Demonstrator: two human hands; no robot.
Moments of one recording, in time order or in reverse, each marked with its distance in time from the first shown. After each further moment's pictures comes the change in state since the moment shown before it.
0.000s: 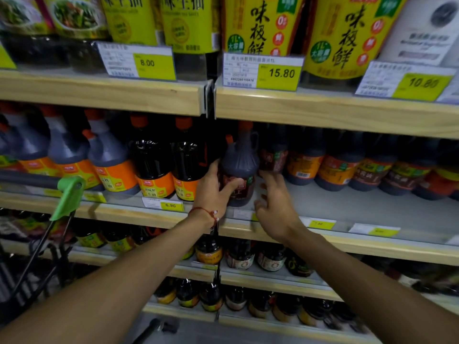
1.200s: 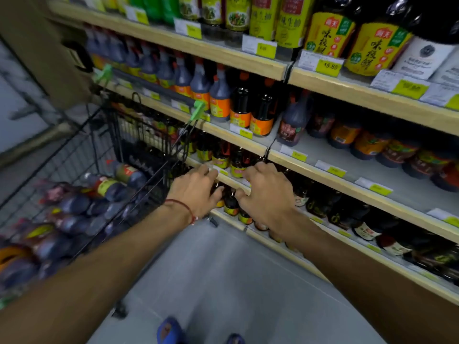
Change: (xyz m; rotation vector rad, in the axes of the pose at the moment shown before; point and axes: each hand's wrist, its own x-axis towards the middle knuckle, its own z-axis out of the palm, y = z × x) left_hand -0.316 0.160 -0.170 1.097 -0.131 -0.178; right_hand -0.232 -0.180 -0.042 -0.586 -0.326 -0.374
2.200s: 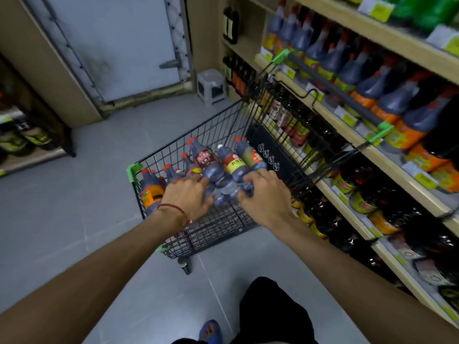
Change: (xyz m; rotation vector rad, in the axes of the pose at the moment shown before) left_hand -0.201 -0.343 0.008 0.031 -0.140 -0.534; right_hand 0.074 -0.353 0.140 0.165 -0.213 -0.410
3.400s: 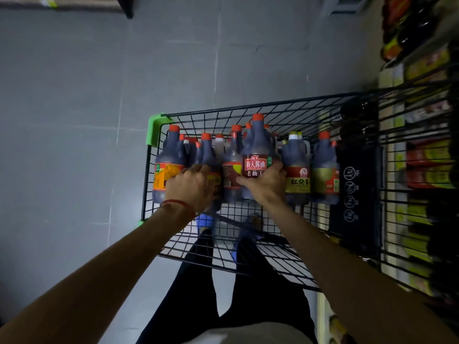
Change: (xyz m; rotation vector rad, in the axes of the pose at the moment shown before) left_hand 0.134 -0.108 0.141 -0.346 -0.232 -0.689; right_hand 0.271 -0.011 0.225 0.317 -0.590 0.414
